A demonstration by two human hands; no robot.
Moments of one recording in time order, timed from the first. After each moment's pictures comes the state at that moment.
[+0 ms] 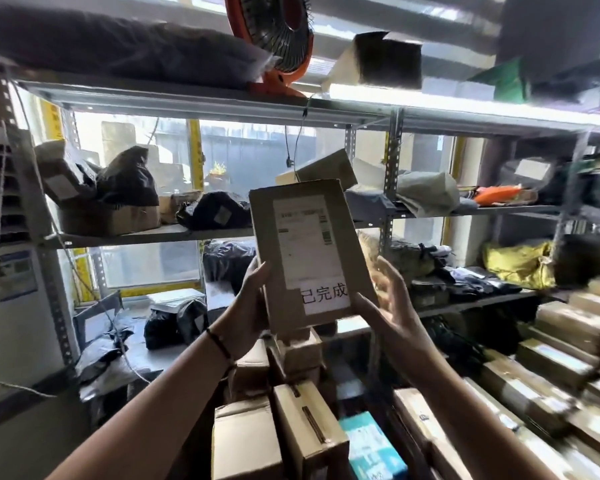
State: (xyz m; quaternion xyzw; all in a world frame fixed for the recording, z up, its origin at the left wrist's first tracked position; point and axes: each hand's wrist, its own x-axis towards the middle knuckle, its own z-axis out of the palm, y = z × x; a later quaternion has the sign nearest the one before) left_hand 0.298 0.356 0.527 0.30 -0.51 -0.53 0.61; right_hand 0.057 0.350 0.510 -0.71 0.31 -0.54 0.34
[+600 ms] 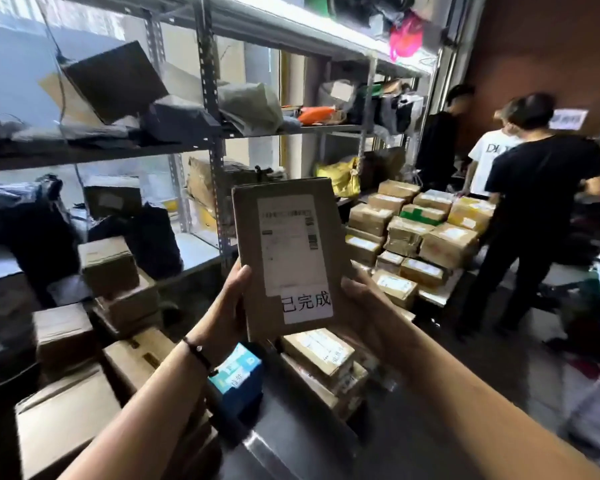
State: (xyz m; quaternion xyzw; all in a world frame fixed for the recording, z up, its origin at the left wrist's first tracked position) left_hand 0.089 0.374 0.433 0.24 -0.53 -0.69 0.44; right_hand -0.137 0.430 0.423 -0.49 0.37 -0.57 0.55
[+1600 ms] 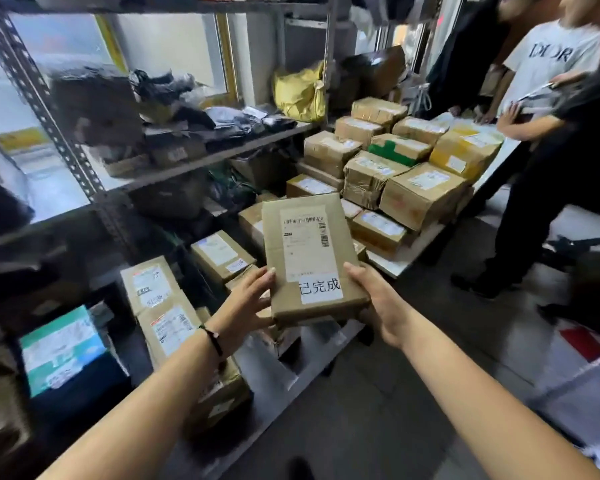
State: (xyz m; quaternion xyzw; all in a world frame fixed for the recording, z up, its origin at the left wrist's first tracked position) left_hand -0.320 0.253 0.275 0.41 -0.47 -0.71 0.34; right_hand -0.558 0.296 0.281 -0.37 0.52 -0.48 0.60
